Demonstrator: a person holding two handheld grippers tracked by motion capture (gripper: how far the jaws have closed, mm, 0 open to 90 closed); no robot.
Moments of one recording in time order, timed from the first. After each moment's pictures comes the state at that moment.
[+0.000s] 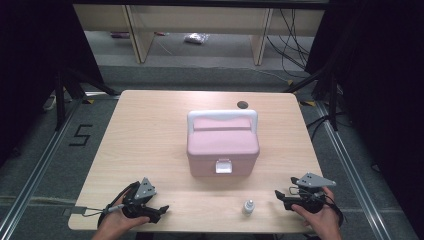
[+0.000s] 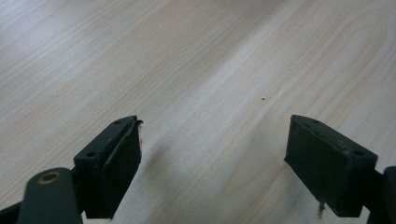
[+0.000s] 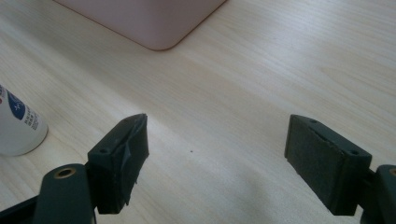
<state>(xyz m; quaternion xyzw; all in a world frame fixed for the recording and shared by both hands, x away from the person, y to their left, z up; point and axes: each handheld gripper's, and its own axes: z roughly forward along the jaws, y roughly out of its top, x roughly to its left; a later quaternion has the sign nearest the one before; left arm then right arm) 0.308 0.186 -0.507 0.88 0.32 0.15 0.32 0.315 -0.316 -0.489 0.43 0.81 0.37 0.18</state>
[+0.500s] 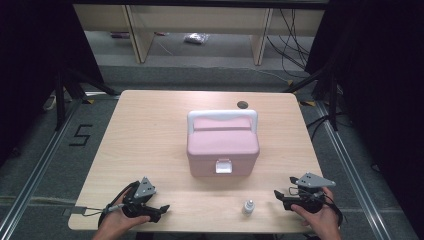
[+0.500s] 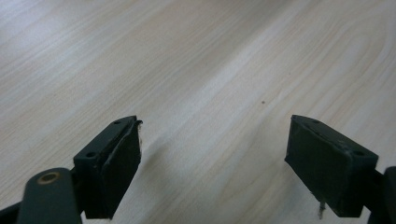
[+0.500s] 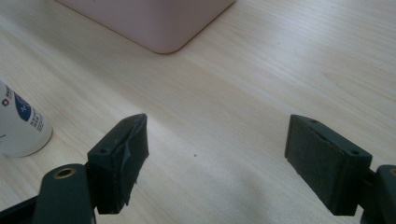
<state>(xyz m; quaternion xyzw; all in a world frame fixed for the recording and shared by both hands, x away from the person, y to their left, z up) 0.309 0.186 -0.507 0.87 0.33 0.14 0.34 0.317 -0.317 -0.489 0.40 0.81 0.37 0.20</state>
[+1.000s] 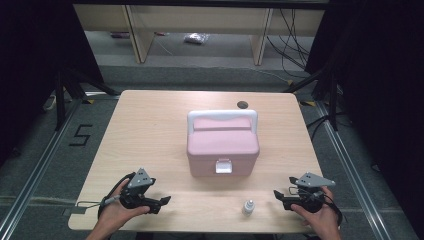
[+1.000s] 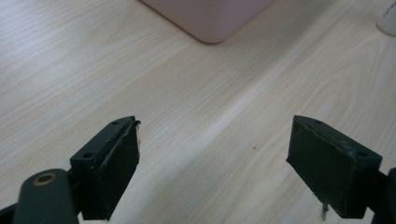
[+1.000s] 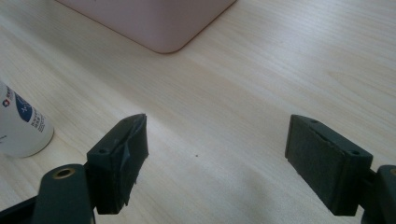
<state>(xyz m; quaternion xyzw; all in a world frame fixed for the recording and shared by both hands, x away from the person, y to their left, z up) 0.322 0.187 -0.484 0.84 0.35 0.12 0.40 0.319 -0.317 -0.491 0.41 0.81 0.37 0.19</state>
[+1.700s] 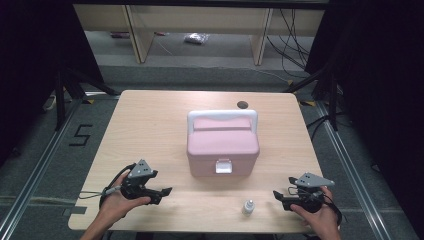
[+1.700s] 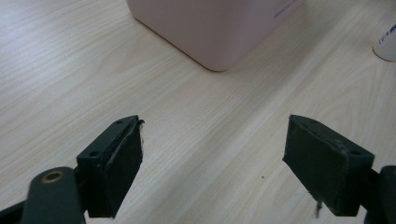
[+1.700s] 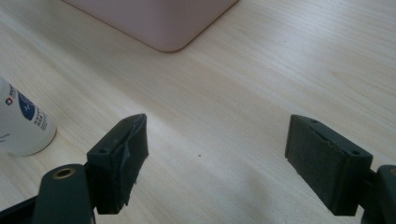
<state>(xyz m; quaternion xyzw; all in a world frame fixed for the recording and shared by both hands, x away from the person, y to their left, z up) 0.339 0.188 -0.472 0.84 0.34 0.12 0.40 0.319 -0.316 -0.491 0.41 0.82 0.38 0.17</state>
